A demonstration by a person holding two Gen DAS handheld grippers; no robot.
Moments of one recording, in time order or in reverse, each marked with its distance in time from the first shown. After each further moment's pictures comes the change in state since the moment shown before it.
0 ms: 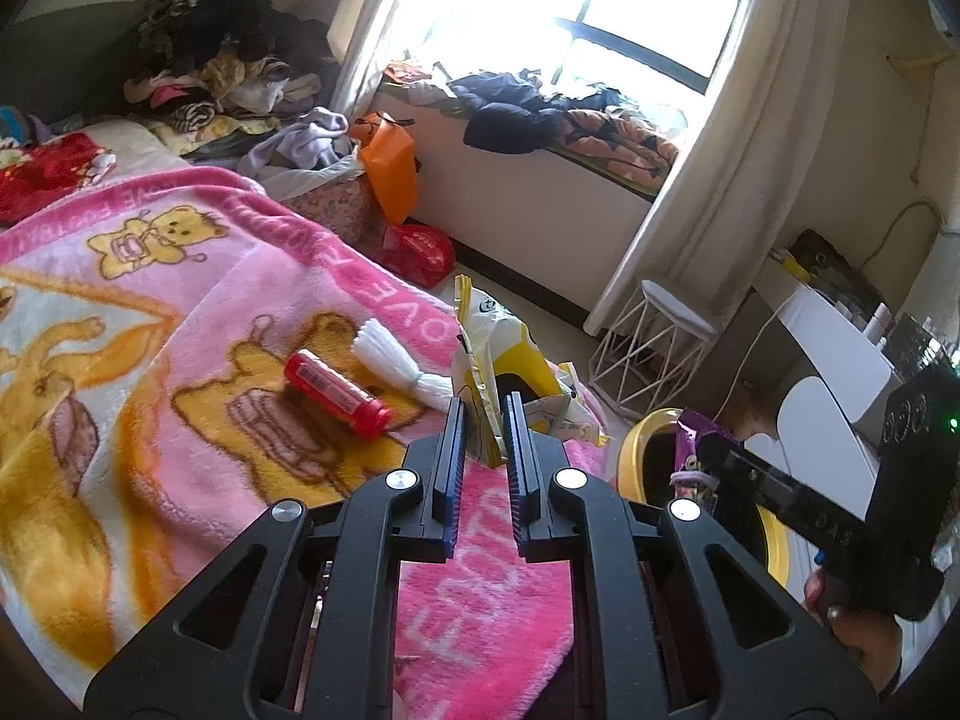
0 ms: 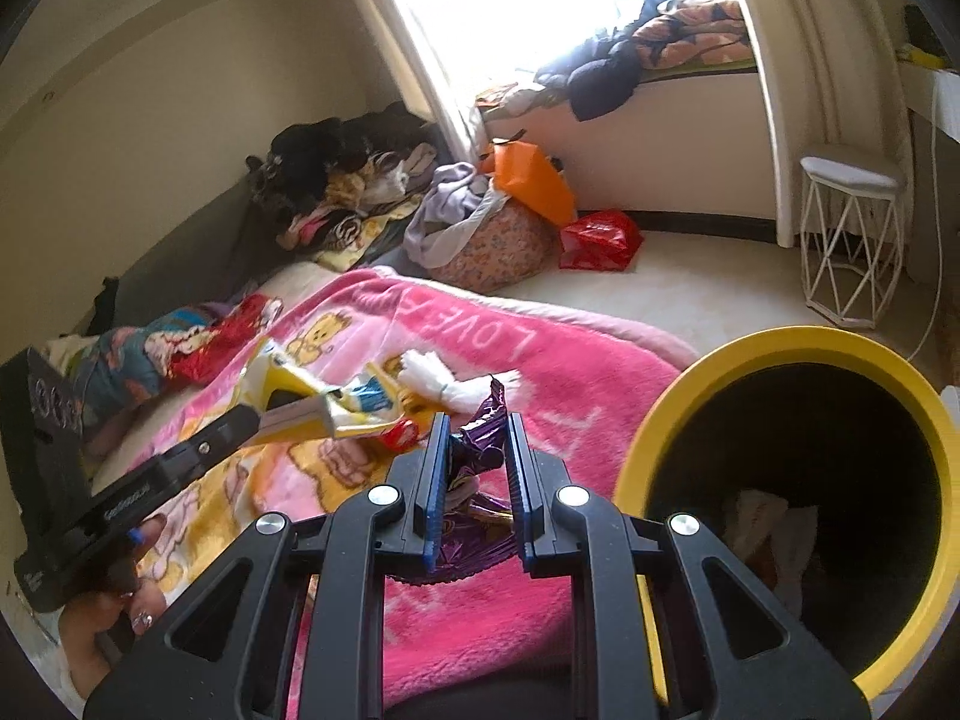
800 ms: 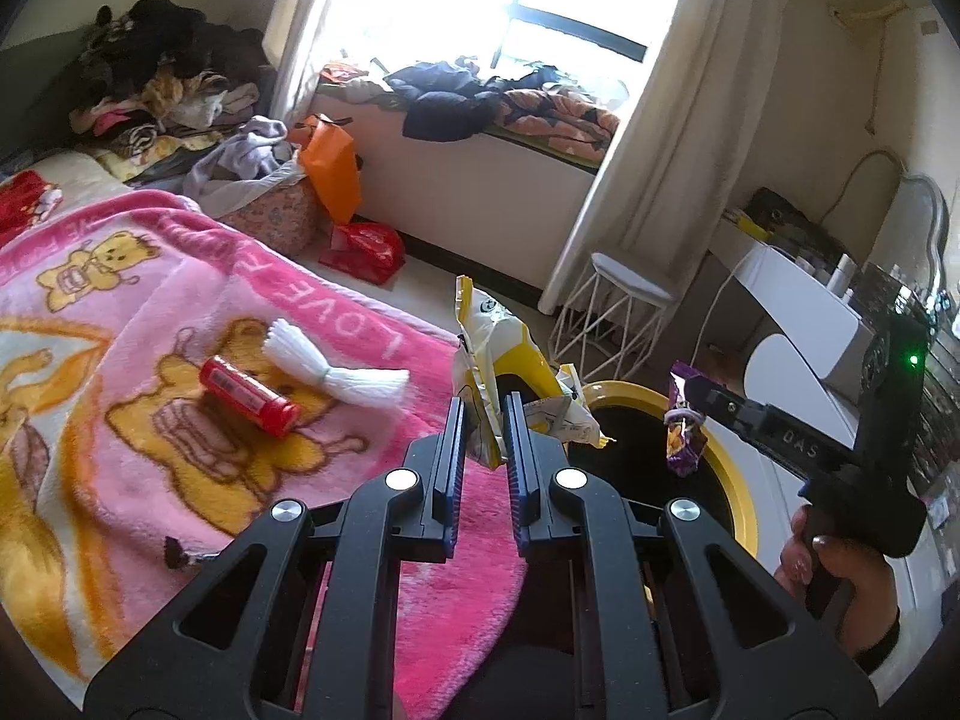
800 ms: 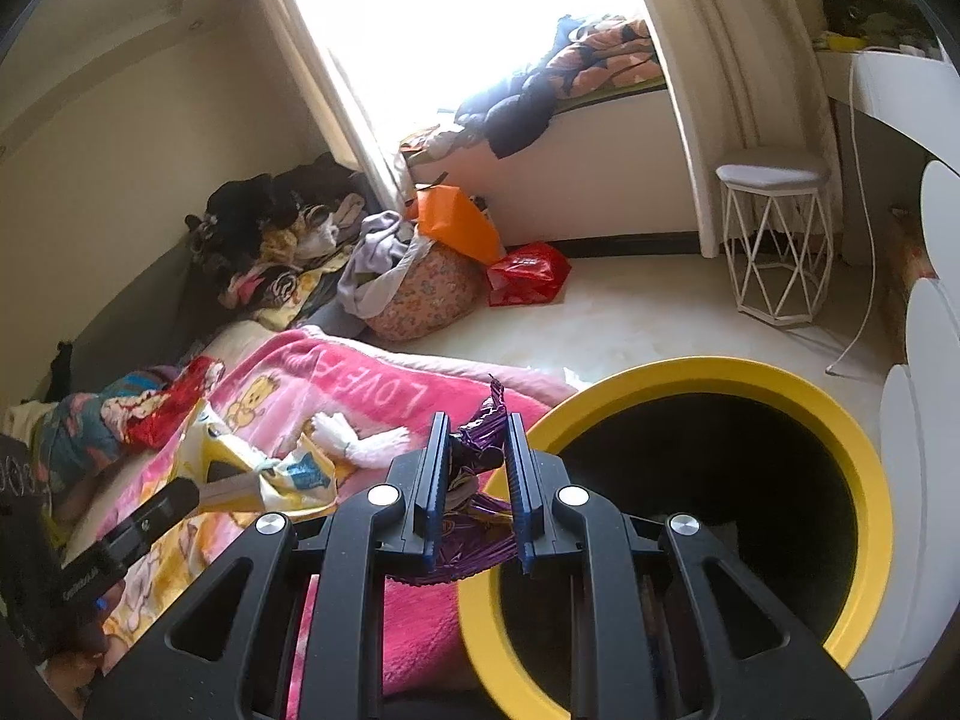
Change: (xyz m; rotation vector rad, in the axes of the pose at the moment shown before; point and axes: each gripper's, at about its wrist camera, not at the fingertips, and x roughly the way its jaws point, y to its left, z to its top) left arm 0.010 -0.058 -0.011 0.104 0.026 -0.083; right arm -0.035 -0.059 0.011 0.104 -0.100 -0.130
